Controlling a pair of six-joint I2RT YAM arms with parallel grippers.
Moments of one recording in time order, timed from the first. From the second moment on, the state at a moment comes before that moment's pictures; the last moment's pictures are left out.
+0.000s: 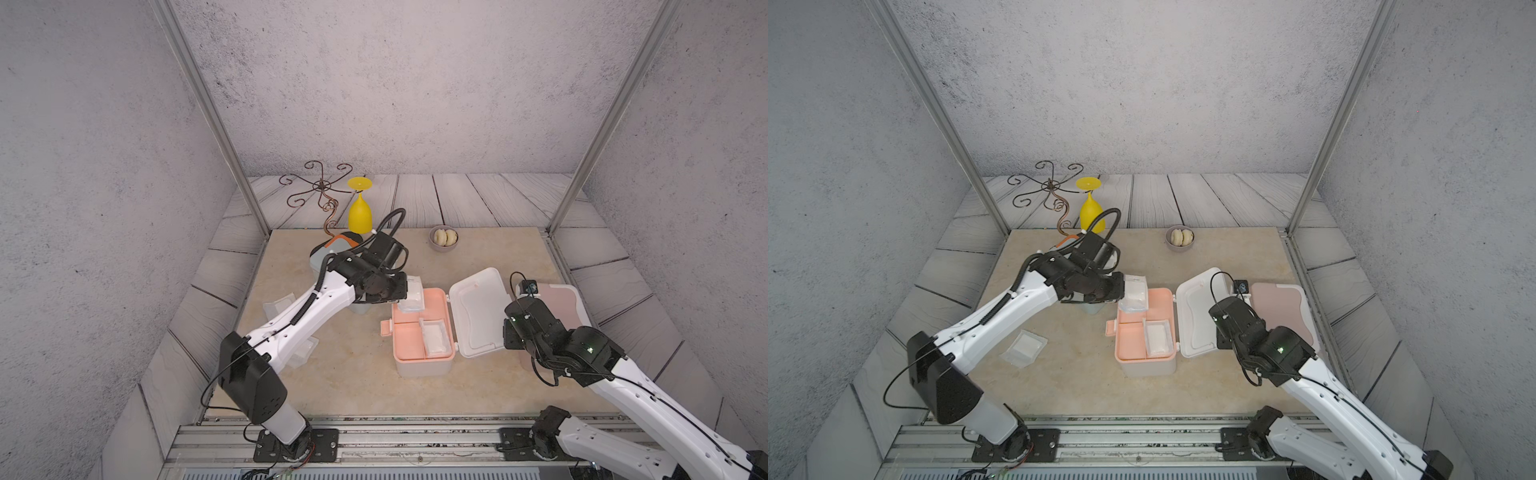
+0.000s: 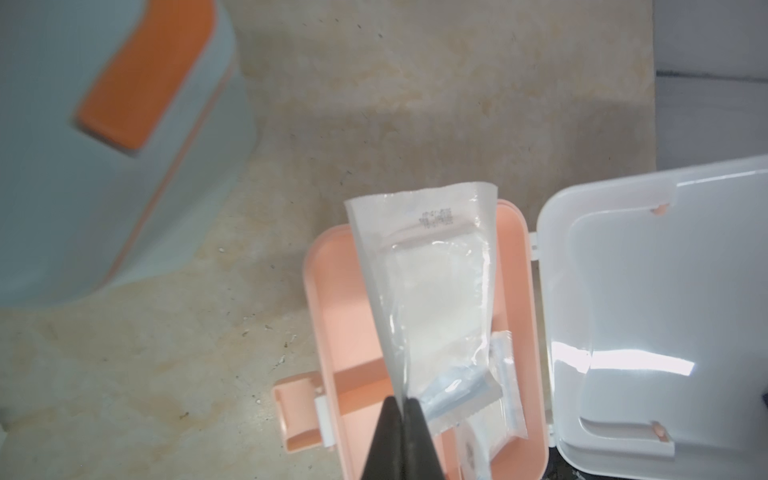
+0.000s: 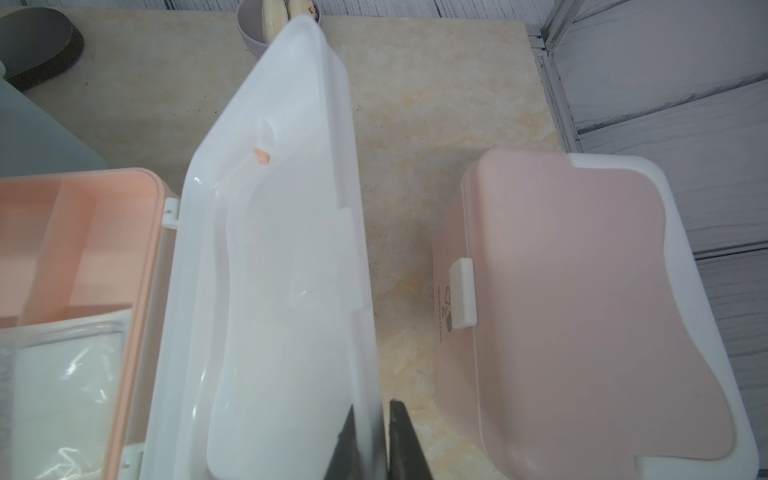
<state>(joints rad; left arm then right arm) -0.65 1.54 1.50 -0.96 0.11 -0.62 0.72 0.87 0.99 -1.08 0.53 0.56</state>
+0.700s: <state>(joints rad) 0.02 1.11 1.05 -0.88 0.08 -0.62 0.69 0.87 0.98 -1.07 0.52 0.54</state>
